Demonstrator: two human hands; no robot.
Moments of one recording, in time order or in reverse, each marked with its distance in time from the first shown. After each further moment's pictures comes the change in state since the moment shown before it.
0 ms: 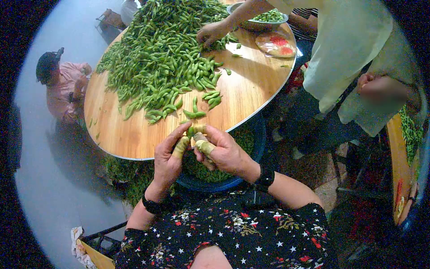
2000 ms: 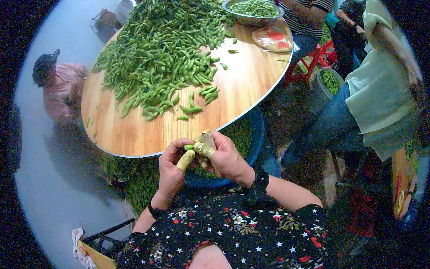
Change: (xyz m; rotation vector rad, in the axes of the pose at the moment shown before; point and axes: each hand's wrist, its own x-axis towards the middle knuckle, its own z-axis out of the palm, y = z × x) left_hand -0.033 0.005 0.012 -0.388 0.017 -0.320; right_hand -0.011 0.025 0.011 0.048 0.201 -0.022
